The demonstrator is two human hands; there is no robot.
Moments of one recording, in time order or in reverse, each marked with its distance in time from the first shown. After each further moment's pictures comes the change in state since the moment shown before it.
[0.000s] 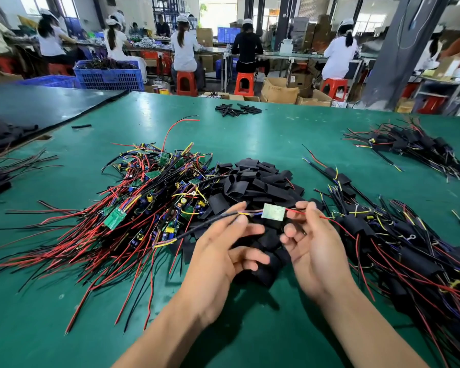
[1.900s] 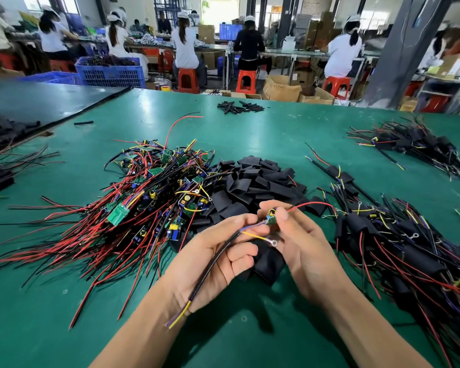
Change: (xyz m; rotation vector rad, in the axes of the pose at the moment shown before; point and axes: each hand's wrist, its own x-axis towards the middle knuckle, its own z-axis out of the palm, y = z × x) left_hand 0.007 0.015 -0.024 -0.208 -0.258 -0.293; right_hand -0.017 0.005 0.004 -0.219 -0.432 0.025
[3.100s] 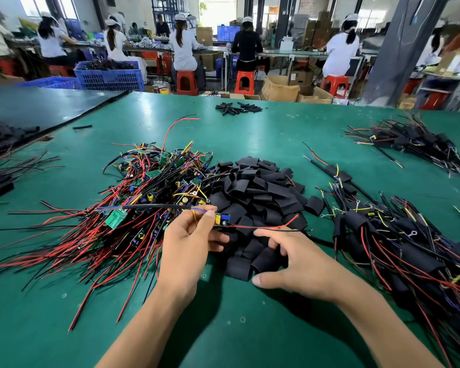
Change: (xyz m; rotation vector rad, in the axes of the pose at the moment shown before) left_hand 0.010 -0.004 -0.015 0.483 0.602 0.529; right_hand 0.004 -0.006 -0.037 -1.408 -0.275 0.160
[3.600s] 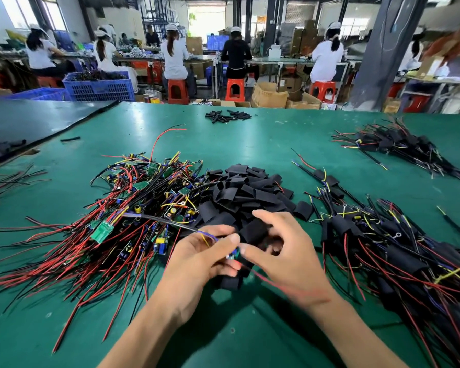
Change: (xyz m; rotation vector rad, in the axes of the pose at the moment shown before) left_hand -0.012 0.002 0.009 -0.145 -0.350 -0.220; right_hand 0.006 -0.015 0.017 0.542 0.599 -0.129
